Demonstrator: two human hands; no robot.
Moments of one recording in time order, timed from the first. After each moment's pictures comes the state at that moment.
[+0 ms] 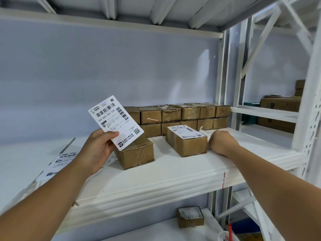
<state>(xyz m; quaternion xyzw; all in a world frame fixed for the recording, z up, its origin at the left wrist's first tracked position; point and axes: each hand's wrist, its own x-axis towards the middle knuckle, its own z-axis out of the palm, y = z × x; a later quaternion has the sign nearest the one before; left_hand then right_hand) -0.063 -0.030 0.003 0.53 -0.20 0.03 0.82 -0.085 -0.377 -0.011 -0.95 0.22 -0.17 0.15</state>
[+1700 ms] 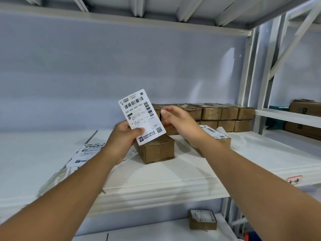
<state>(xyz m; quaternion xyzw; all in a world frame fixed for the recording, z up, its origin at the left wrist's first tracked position) -0.067 -0.029 0.006 0.64 -0.19 0.08 0.74 -0.083 -0.205 0.038 -0.79 -0.16 -0.18 0.56</state>
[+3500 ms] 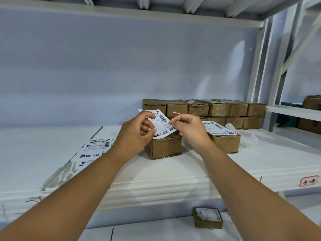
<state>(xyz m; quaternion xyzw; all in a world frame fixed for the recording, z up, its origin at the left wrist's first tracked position) -0.076 -0.031 -0.002 0.79 -0.28 0.26 0.48 -0.075 -0.205 0.007 -0.77 -0.10 -0.24 0.59</state>
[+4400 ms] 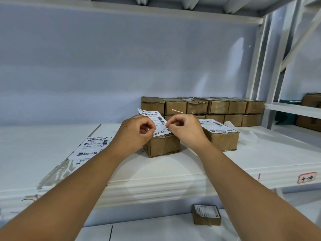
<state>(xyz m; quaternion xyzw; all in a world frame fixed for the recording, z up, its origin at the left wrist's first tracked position) -0.070 -0.032 -0.002 0.82 -0.29 0.28 0.40 -0.075 -0.204 0.003 -0.84 -0.10 -0.28 0.45</state>
